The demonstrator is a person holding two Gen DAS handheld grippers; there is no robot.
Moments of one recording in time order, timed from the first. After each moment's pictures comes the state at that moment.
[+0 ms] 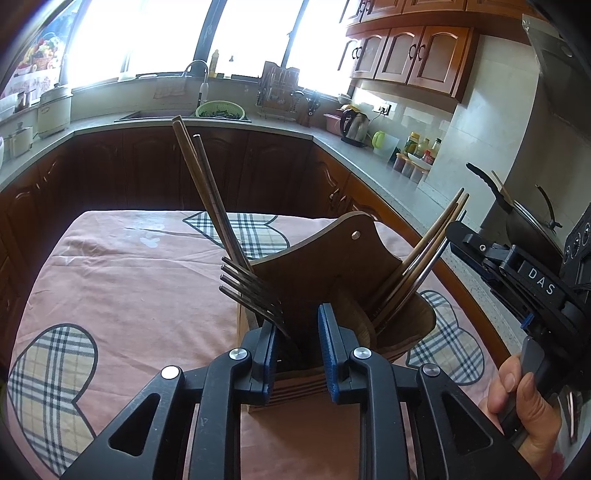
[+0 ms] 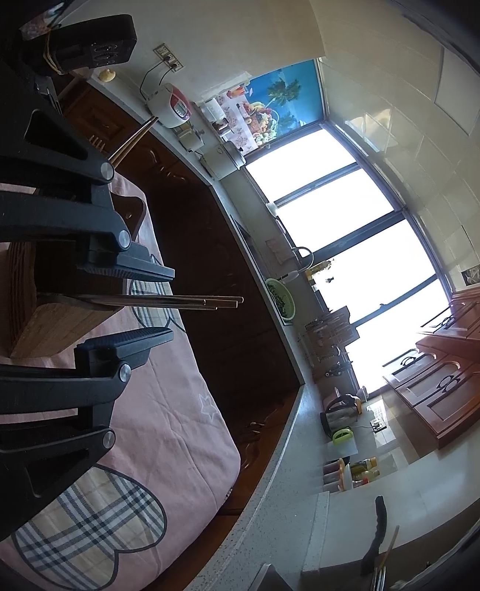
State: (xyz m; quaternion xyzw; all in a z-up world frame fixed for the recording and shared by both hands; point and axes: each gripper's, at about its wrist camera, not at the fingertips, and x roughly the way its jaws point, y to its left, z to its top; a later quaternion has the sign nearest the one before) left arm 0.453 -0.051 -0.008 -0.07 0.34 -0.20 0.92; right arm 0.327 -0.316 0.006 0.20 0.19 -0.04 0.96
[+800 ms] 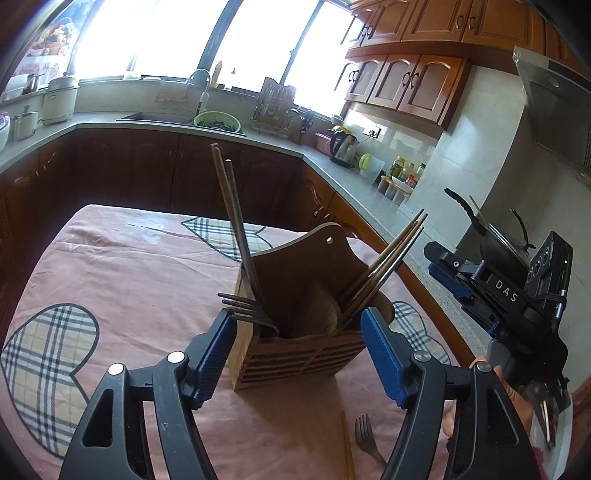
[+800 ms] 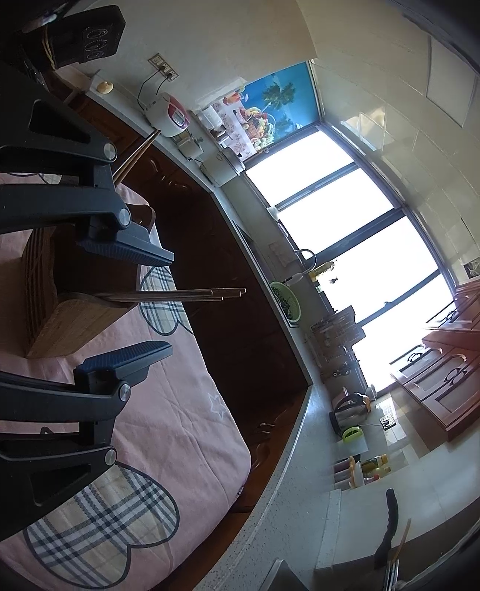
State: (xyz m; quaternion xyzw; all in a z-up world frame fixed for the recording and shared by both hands) left arm 0.401 -0.021 0.005 -0.12 0.31 -0.21 0.92; right arm 0.305 -0.322 0.011 0.22 0.19 -0.02 0.96
